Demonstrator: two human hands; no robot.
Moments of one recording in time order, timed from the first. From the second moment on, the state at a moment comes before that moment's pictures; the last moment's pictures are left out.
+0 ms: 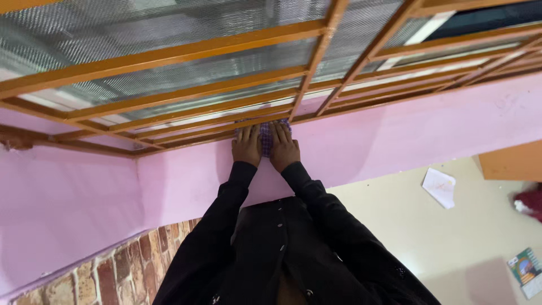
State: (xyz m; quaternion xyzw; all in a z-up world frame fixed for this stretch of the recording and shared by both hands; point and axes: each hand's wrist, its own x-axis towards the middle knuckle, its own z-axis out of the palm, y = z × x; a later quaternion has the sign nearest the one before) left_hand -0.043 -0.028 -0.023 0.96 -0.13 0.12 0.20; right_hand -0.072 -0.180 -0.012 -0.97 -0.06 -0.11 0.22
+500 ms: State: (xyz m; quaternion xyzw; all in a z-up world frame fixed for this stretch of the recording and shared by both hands) left_hand -0.025 0.018 -0.051 0.91 -0.24 0.21 0.25; right_hand -0.032 -0.128 -0.028 -0.99 -0.03 -0.08 0.11
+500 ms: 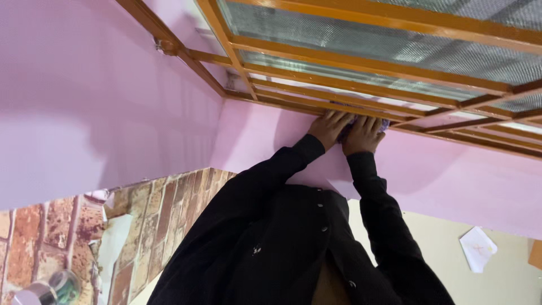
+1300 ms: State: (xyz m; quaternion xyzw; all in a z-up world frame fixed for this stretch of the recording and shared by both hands) left_hand -0.059 0.167 -0.017 0.98 0.04 0.10 0.17; right_hand -0.043 0.021 -0.009 -0.96 -0.20 -0.09 0.20
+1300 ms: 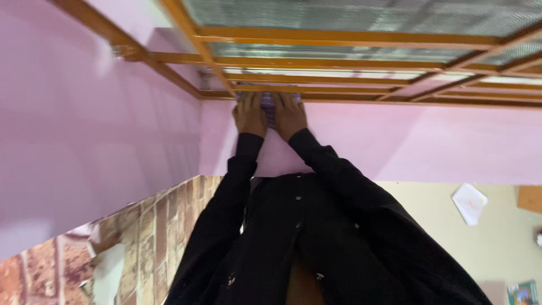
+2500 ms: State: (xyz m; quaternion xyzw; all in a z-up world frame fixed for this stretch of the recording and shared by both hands) left_hand -0.071 -0.062 -0.003 0.92 -0.15 0.18 0.31; right_hand -0.074 -0.229 -0.001 -0.89 -0.15 -0.25 0.36
